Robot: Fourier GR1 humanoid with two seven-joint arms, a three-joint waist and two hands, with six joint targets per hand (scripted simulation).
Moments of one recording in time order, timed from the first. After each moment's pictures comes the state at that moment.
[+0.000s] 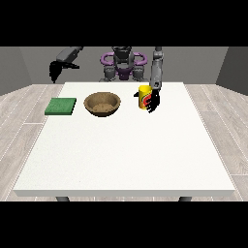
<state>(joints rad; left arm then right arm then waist) -0.49 0.06 0.22 -0.65 -0.04 0.24 -0.91 -0.19 -0.28 -0.26 -1.42 -0.20 0.33 -0.28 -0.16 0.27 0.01</state>
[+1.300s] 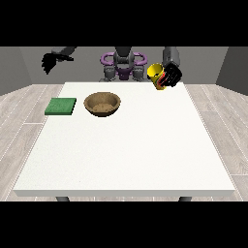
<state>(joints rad) -0.71 0.33 -0.04 -0.66 -0.51 0.44 -0.26 -0.17 -0.34 -0.33 -1.19 -0.23 0.39 -0.24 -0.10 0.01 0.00</state>
